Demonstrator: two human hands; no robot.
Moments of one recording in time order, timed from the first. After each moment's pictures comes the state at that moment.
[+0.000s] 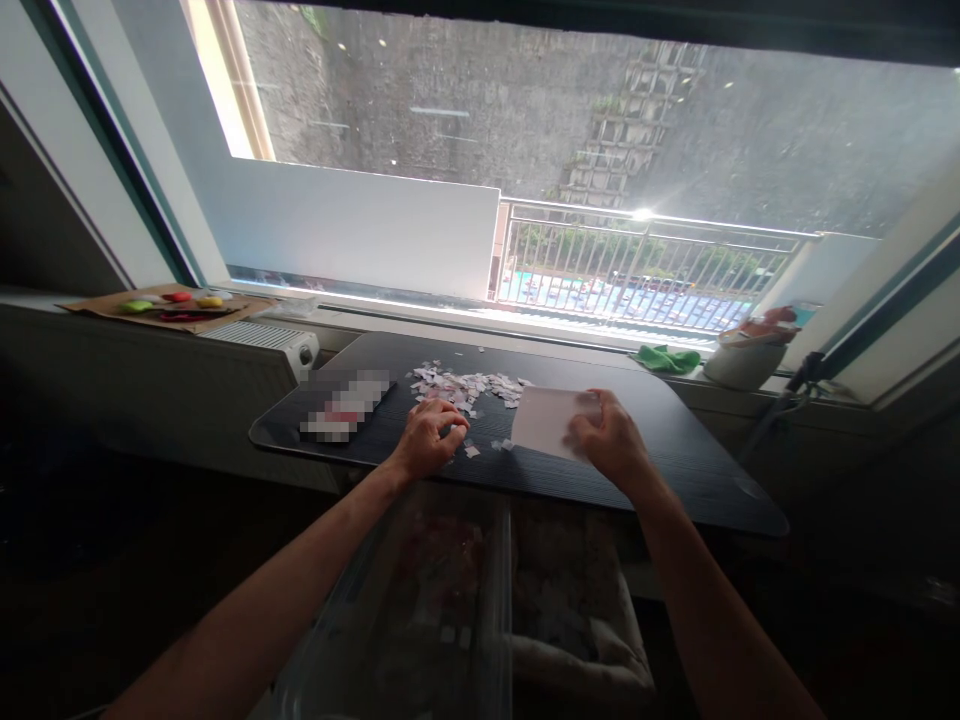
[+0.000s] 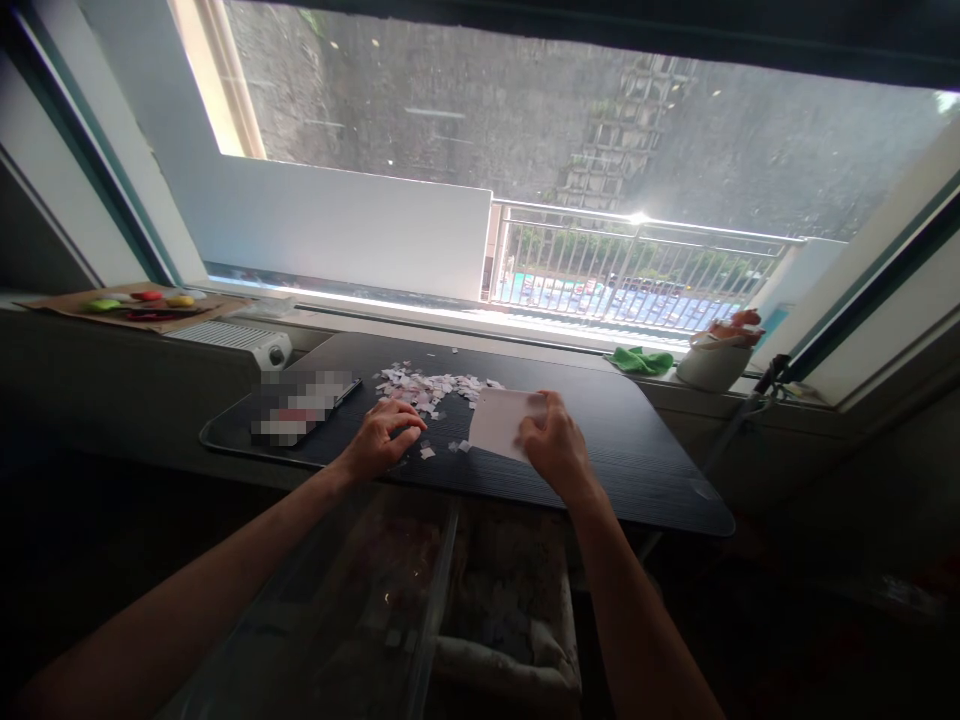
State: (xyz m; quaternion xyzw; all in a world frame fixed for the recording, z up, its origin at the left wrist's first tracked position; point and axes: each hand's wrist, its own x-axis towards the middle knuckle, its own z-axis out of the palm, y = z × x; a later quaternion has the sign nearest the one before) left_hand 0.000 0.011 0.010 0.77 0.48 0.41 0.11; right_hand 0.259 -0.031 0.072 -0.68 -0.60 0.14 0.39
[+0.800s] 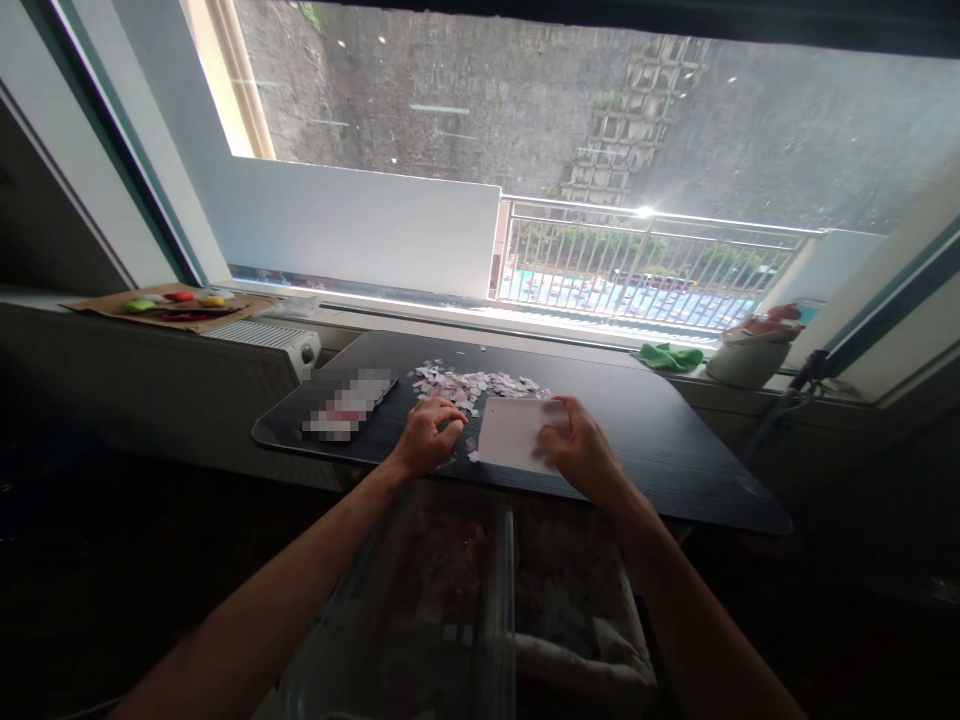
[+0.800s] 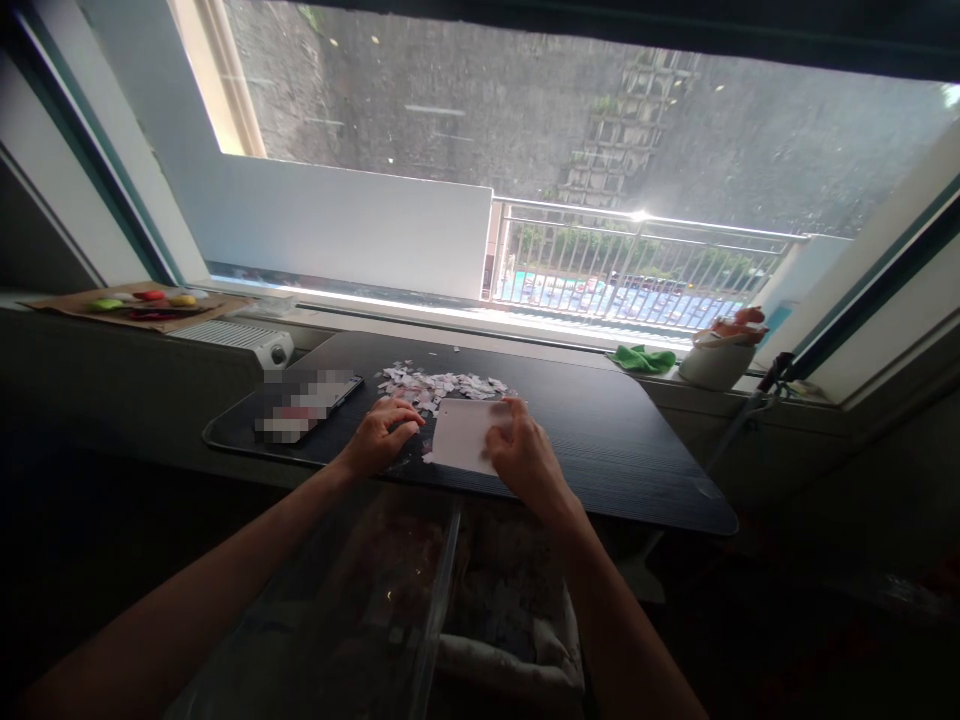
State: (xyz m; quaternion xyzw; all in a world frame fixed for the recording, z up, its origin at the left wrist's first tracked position) left_hand -0.002 0.012 0.012 0.76 0.48 0.42 0.11; right_hand 0.231 -0.042 0.063 -0.60 -0.65 0.24 0.40
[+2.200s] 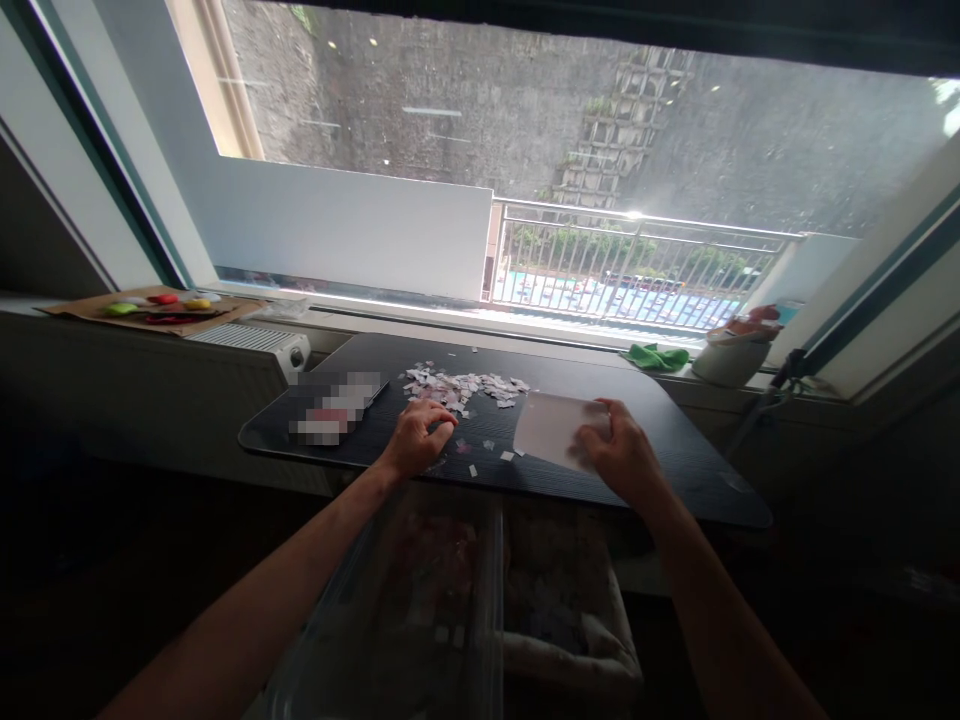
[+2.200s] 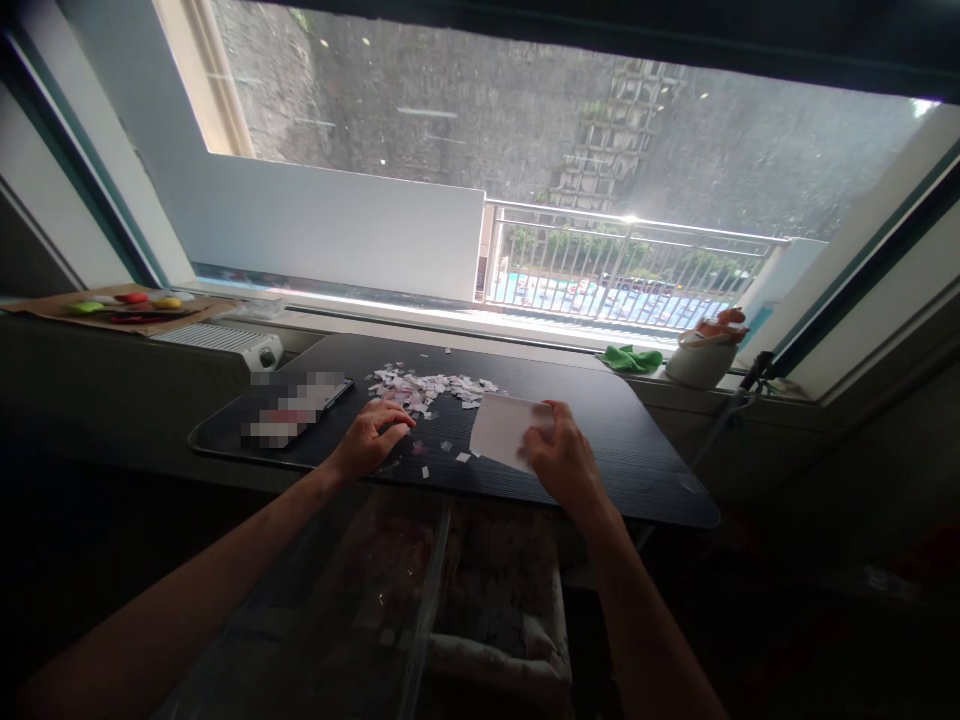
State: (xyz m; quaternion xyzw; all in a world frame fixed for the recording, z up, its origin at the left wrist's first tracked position) left_hand -0.003 0.015 0.007 0.76 0.47 0.43 0.11; right_hand 0.275 -0.057 0.070 -0.68 -0.60 0.13 0.41
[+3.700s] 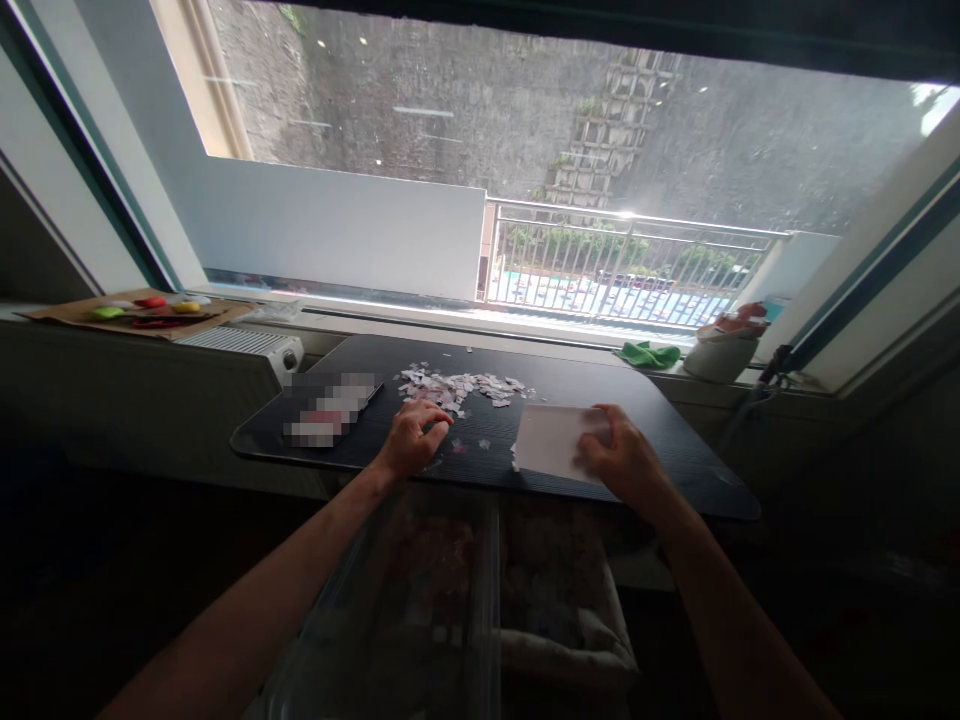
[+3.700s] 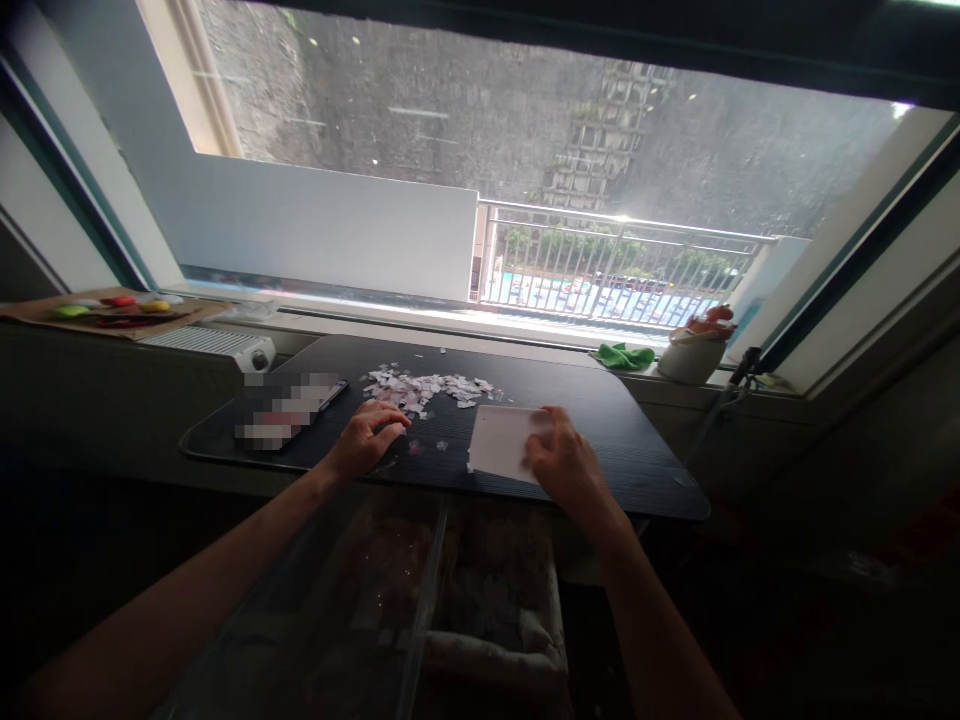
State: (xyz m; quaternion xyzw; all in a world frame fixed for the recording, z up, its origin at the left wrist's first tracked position) left_hand -0.004 0.016 0.007 0.76 0.47 0.43 0.11; right_hand 0.285 -0.060 0.065 -0.68 -0.59 0.19 0.39
